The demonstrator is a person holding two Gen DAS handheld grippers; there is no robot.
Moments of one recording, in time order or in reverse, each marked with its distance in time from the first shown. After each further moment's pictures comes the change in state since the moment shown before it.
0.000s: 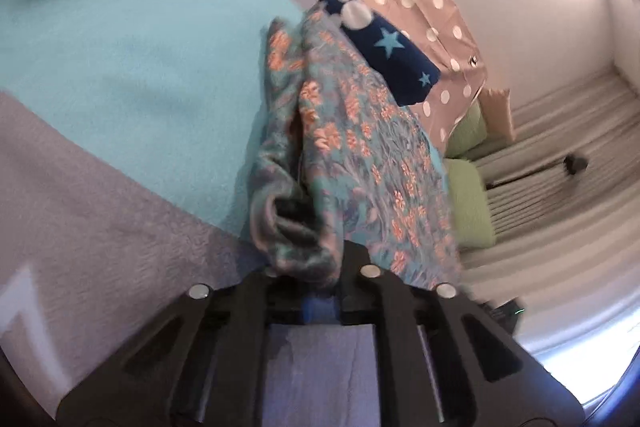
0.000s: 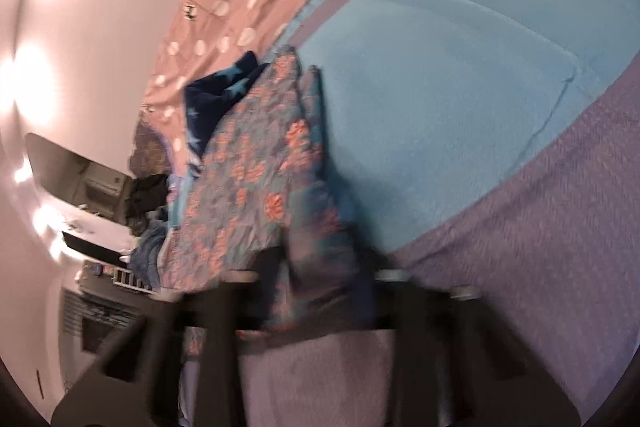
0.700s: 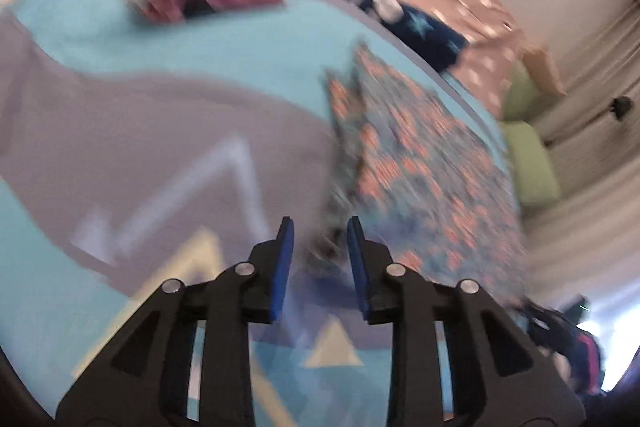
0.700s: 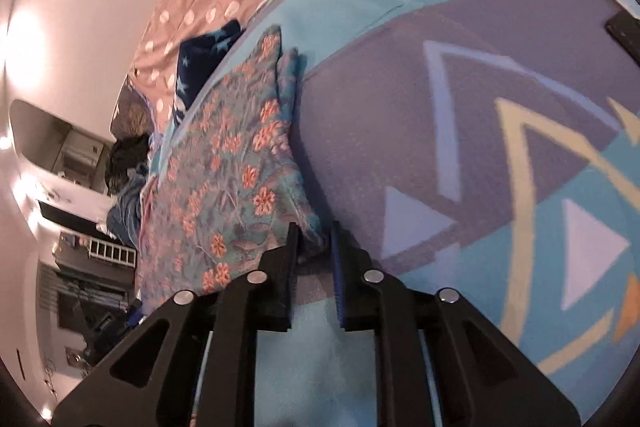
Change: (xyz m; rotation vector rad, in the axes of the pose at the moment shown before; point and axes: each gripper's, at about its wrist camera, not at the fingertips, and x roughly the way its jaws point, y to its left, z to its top) left arm -0.128 -0.023 -0.062 0.230 -0.060 0.353; right arm -0.124 -0.028 -0.081 -0.115 0.019 -0.124
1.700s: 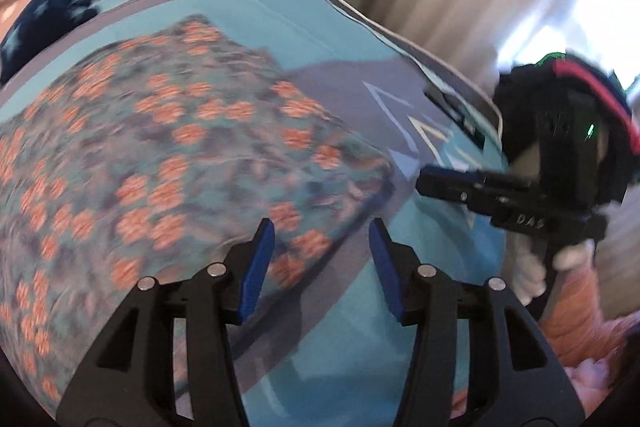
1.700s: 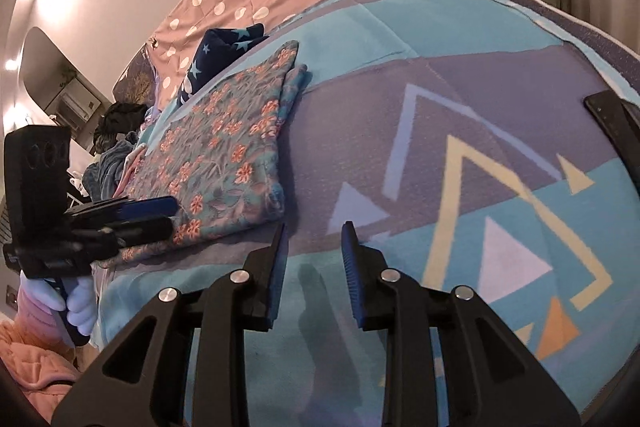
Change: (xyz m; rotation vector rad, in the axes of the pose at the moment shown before) left arm 0.110 -0.342 -0.144 0.972 0.415 -0.370; right arm -0.021 -0.019 -0.032 -0.245 -0.062 -0.050
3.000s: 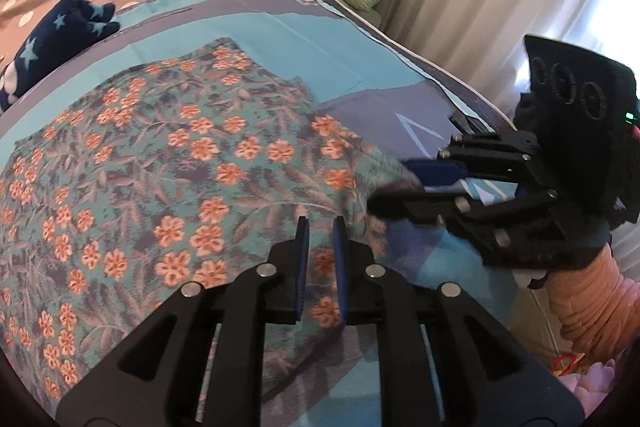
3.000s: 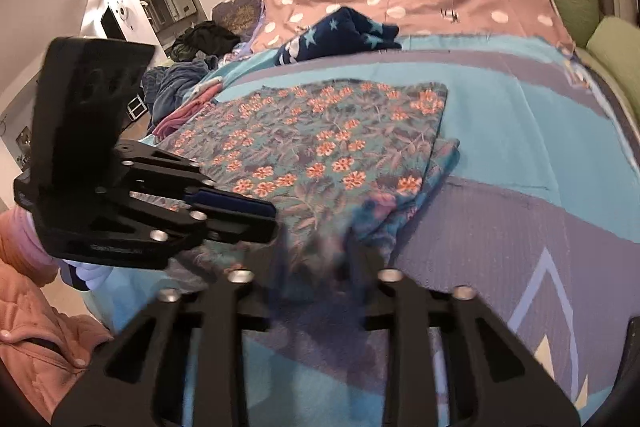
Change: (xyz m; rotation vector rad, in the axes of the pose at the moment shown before) left arm -0.009 0.027 0.014 -0.058 -0.073 0.071; right arm 0.053 0.075 0.060 -0.465 0.095 0.206
